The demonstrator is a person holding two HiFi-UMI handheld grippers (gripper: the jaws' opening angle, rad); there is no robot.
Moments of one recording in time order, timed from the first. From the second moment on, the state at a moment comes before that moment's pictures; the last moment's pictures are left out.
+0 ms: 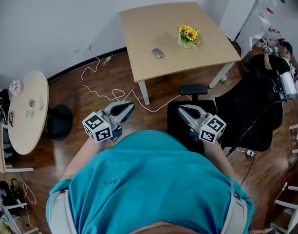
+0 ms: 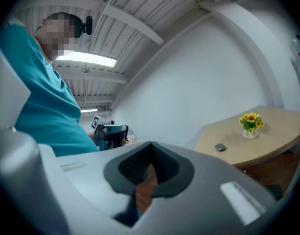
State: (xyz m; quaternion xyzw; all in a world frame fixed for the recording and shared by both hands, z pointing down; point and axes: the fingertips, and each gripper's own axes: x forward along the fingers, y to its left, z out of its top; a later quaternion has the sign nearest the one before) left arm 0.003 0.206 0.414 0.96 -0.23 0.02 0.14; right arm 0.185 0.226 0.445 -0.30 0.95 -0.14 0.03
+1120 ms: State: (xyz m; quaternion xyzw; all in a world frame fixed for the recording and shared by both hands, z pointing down) left arm -0.165 -0.012 0.425 0.97 -0.16 0.01 0.16; right arm 0.023 0.021 0.443 -0.37 0.91 -0.17 -0.03
